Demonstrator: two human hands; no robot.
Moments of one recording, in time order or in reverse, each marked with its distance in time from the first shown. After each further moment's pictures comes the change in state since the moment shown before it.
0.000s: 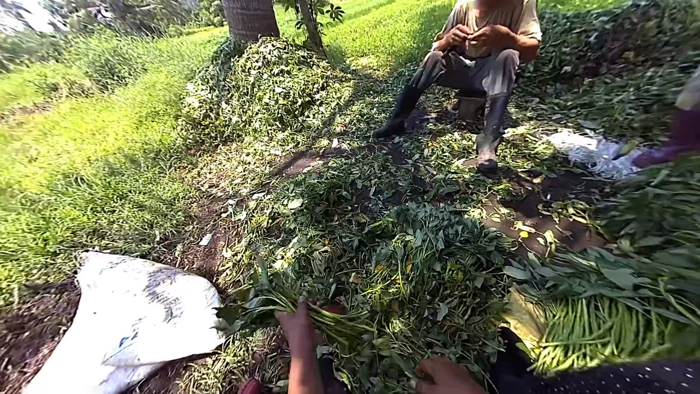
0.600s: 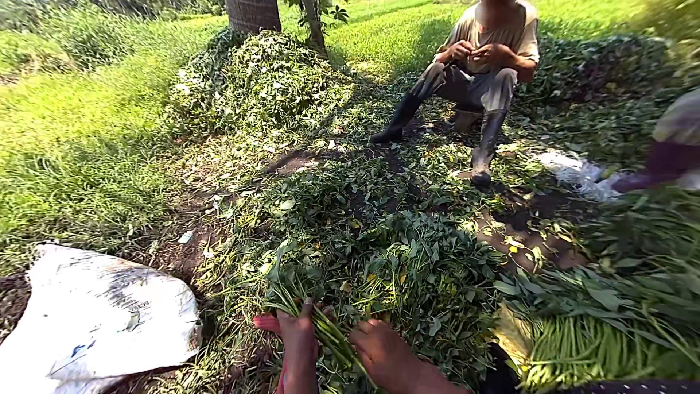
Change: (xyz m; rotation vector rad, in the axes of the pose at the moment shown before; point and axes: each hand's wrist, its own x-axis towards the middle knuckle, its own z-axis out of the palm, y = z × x) left_hand -0.021 0.015 0.027 -0.104 -0.156 -0.093; right_hand 0.050 -0.104 -0.024 -0.246 0.405 -0.769
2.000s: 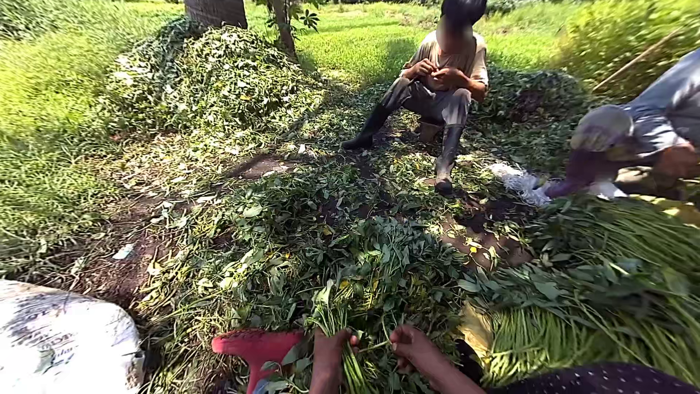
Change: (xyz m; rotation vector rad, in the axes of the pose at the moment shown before) left_hand -0.044 -0.075 0.042 0.178 -0.227 -0.530; right_hand -0.085 0.090 -0.019 0.785 0.099 0.993
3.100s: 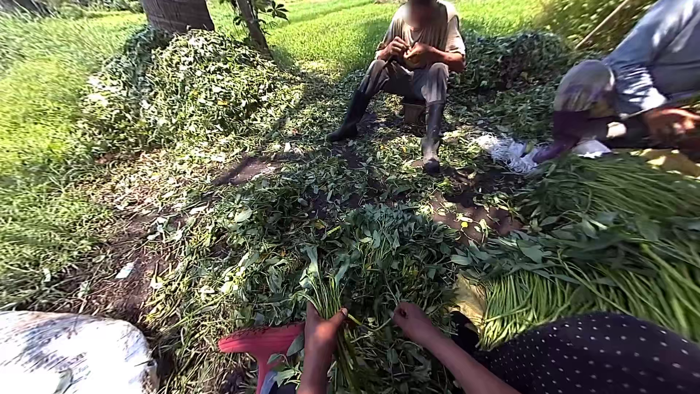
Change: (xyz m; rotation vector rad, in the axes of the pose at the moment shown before) left_hand -0.006 0.012 -0.004 0.344 -0.085 0.432; right_hand 0.019 0.016 -0.020 -0.439 0.140 -0.039
